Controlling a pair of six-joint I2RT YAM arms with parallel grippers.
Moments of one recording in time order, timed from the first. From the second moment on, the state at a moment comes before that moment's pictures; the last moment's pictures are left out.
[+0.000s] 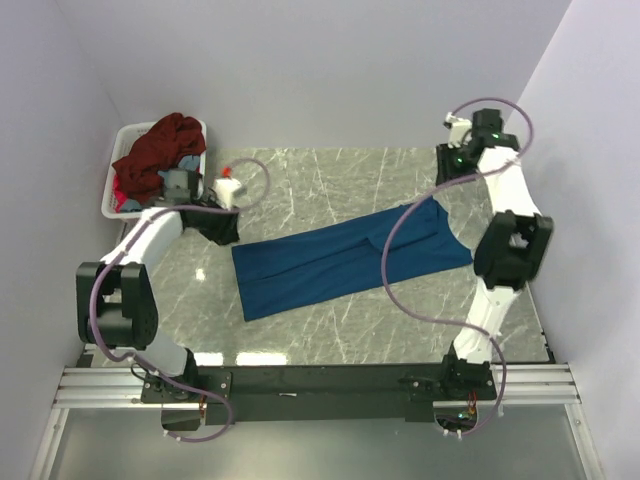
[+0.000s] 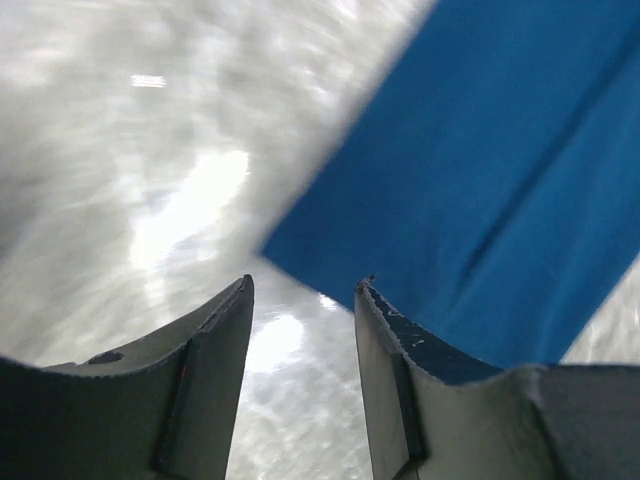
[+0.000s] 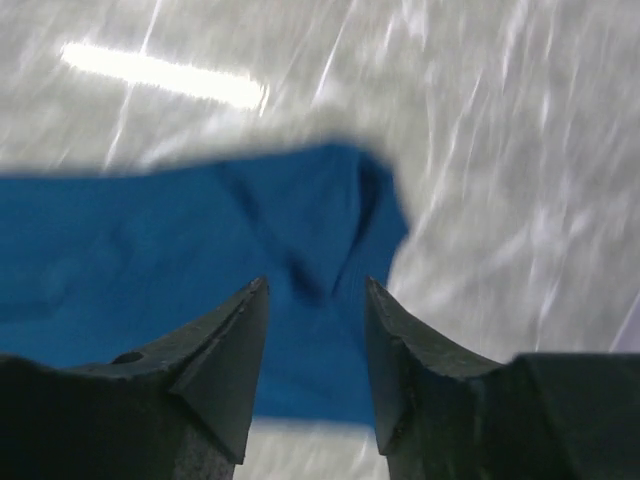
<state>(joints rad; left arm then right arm) -0.01 1.56 1.14 -0.57 0.51 0.47 -0.11 2.07 1.95 -0.88 -0.24 -0.27</state>
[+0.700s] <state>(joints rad) -0.28 1.74 1.05 -0.51 0.22 0.66 -0.13 2.05 1.49 -0.93 -0.19 -0.27</state>
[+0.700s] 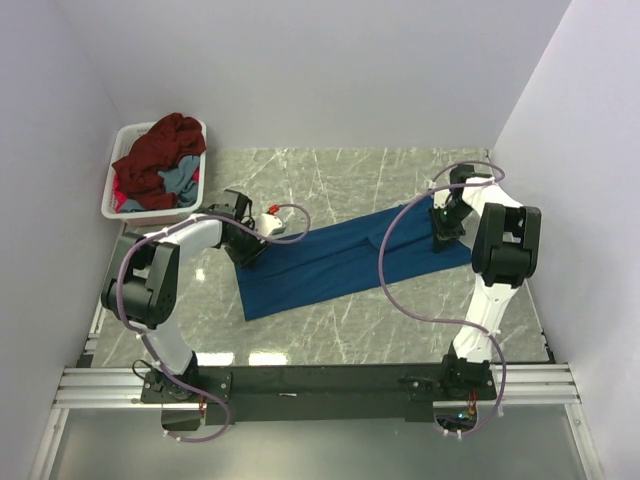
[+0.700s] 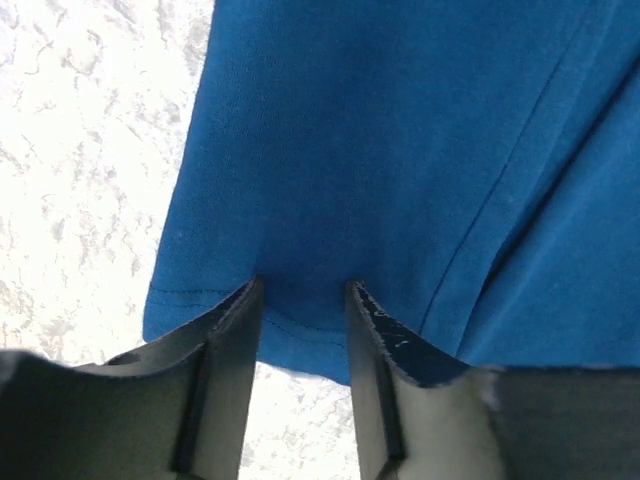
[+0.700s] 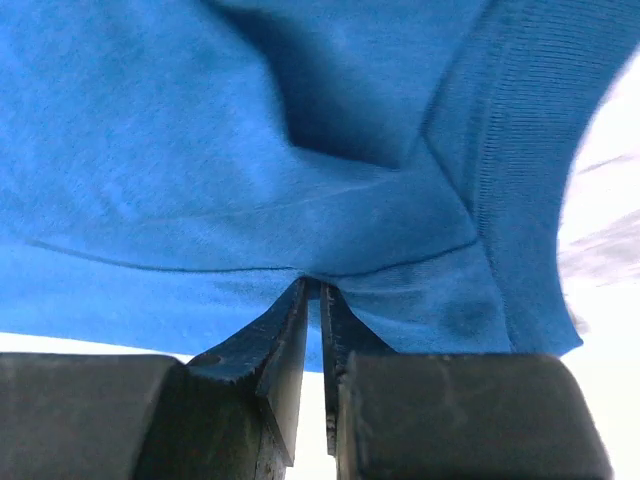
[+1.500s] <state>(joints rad) -0.64 1.57 0.96 -0.68 0.25 0.61 -0.03 2.35 2.13 -0.87 0.01 -0.32</state>
